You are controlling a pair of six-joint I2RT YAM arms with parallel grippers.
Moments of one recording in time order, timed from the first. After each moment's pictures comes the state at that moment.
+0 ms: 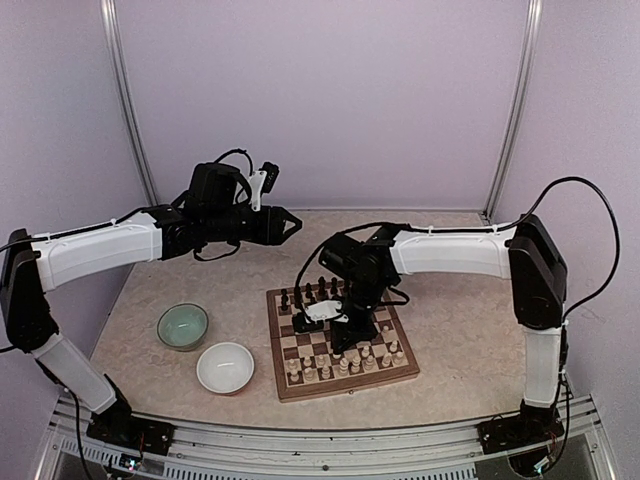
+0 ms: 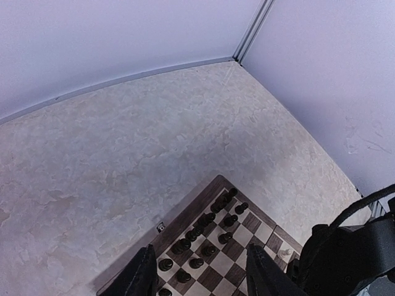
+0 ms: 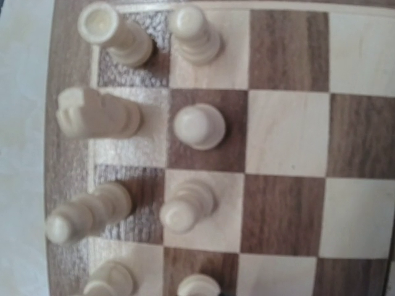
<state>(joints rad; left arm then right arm) -0.68 1.56 1.24 -0.10 0.15 -0.28 0.94 2.03 1.59 -0.94 -0.39 -0.84</state>
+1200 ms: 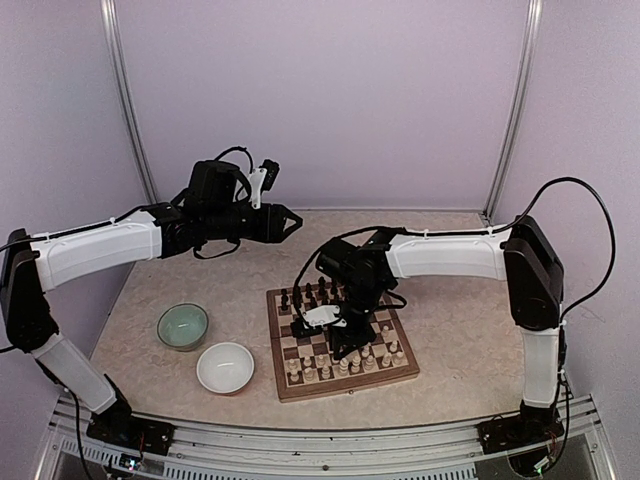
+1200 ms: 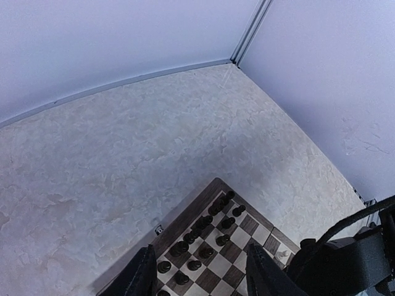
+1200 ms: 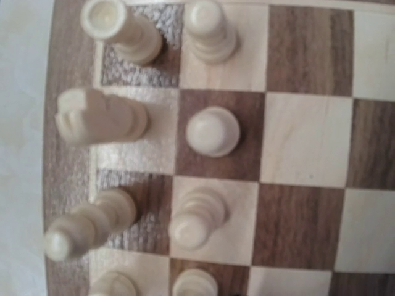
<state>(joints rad) -0.68 1.56 1.25 -0.10 0.16 -0.28 0.95 2.05 1.59 -0.94 -0.38 -0.84</state>
